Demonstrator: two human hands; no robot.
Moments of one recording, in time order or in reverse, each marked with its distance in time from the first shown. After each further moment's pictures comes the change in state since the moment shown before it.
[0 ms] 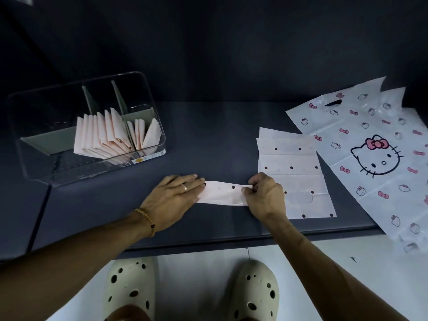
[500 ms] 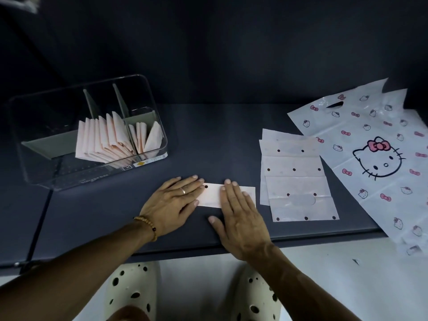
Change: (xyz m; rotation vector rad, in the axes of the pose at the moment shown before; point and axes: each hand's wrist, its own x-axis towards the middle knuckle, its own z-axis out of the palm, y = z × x) left_hand -0.007 -0.002 0.004 -0.112 -0.178 -0.145; right_hand -0.044 0.007 0.045 -0.509 -0.139 -0.627
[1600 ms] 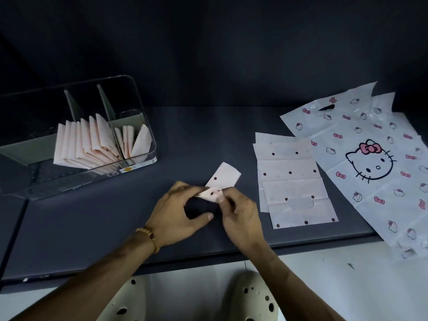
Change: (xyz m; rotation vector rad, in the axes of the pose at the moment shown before) left_hand 0.016 0.034 -0.016 -0.588 0.103 -0.276; right_hand 0.021 0.000 -0.020 0.751 0.360 0.274
